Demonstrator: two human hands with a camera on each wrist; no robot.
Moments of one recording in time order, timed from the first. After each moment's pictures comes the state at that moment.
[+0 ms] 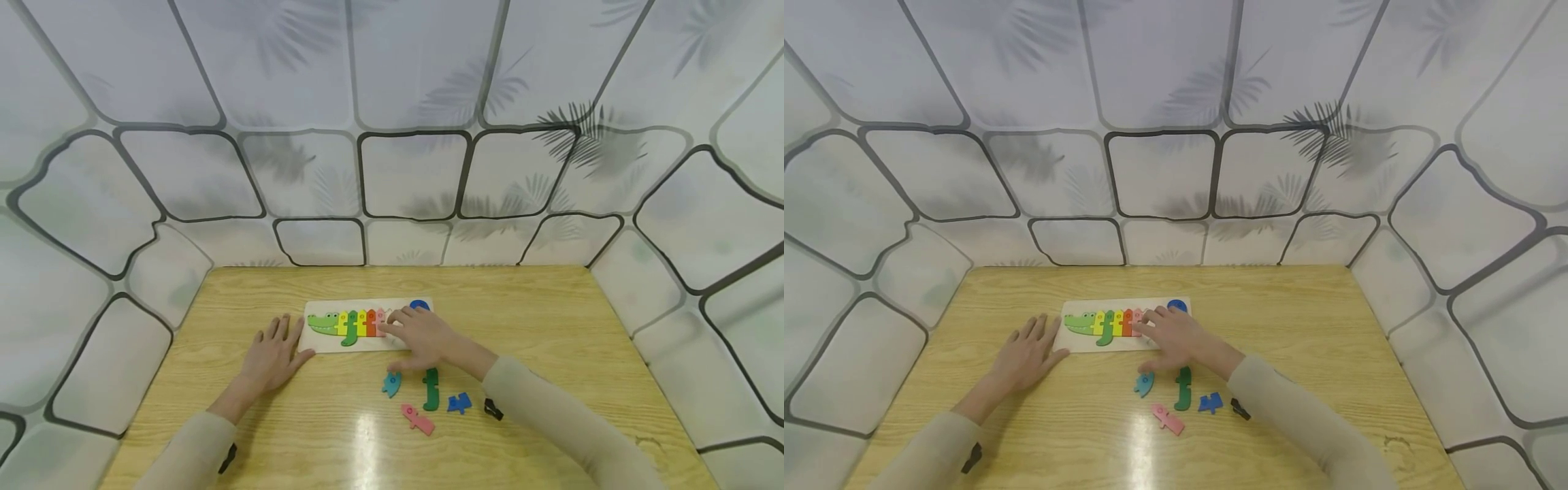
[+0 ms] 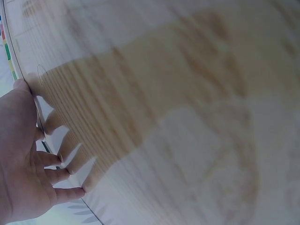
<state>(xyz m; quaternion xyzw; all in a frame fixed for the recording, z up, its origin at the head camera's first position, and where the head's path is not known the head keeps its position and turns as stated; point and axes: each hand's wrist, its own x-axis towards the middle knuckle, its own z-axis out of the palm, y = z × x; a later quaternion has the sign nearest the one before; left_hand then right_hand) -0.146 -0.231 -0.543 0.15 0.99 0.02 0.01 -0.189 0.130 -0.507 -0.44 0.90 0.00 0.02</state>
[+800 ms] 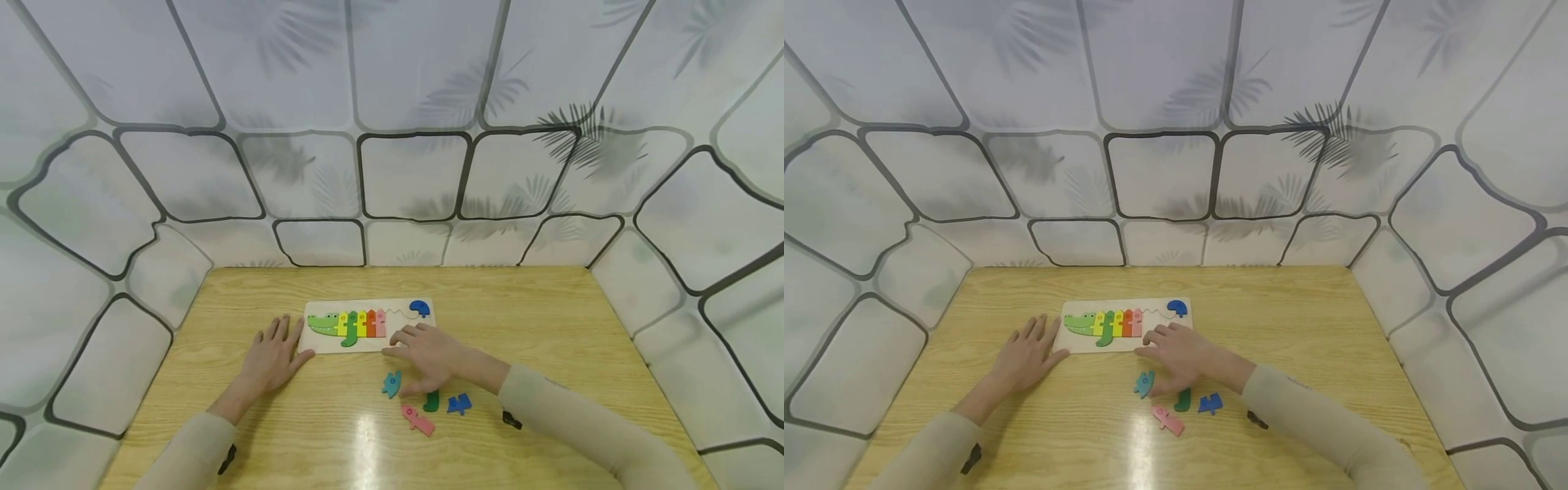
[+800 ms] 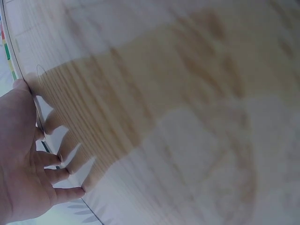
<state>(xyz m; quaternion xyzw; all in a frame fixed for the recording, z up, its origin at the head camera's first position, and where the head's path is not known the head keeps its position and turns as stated) -0.145 -0.229 -0.540 0.15 0.99 0.02 0.01 -0.164 0.142 -0.500 -0.50 0.87 0.03 0.06</state>
